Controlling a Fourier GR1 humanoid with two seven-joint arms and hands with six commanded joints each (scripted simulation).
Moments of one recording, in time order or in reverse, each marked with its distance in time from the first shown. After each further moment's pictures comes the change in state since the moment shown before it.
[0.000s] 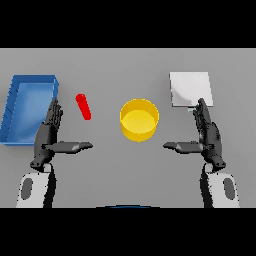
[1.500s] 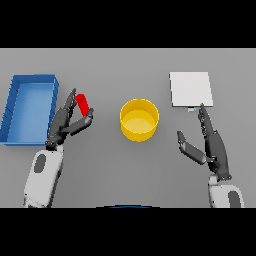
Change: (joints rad) left arm -0.251 0.040 -0.018 0.314 -0.140 0.001 0.013; right arm 0.125 -0.081 0.093 -0.153 0.173 -0.004 -0.098
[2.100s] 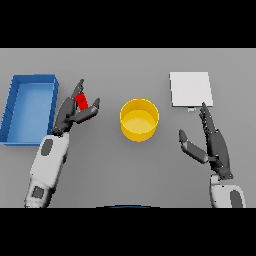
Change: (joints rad) left arm -0.185 -0.001 0.043 0.242 -0.005 -0.007 -0.073; right arm -0.003 -0.008 -0.011 -0.008 -0.012 0.003 0.001
